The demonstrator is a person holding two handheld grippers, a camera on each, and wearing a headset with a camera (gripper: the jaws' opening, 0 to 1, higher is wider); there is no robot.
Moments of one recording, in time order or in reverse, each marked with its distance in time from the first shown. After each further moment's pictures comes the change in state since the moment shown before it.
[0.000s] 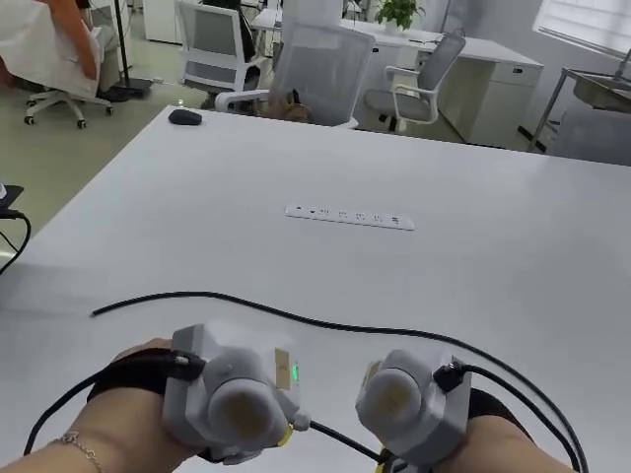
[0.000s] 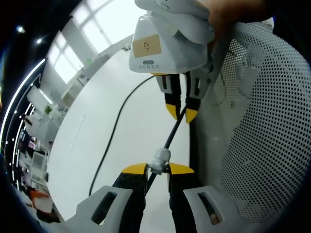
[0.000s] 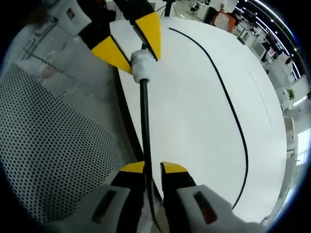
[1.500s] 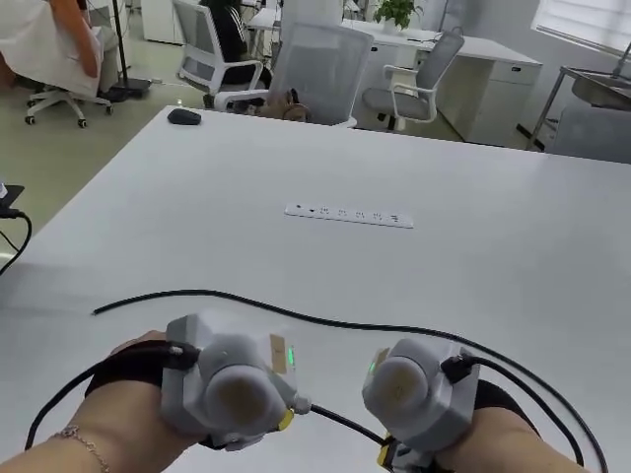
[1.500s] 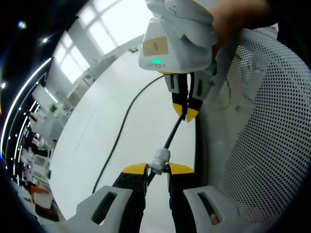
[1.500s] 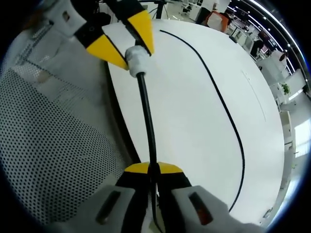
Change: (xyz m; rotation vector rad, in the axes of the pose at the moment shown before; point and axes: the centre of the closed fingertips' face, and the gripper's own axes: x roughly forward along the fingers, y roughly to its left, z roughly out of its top) left arm -0.006 0.010 0.004 -0.030 -0.026 0.049; right arm -0.005 -0.010 -0.010 0.066 0.029 -0.049
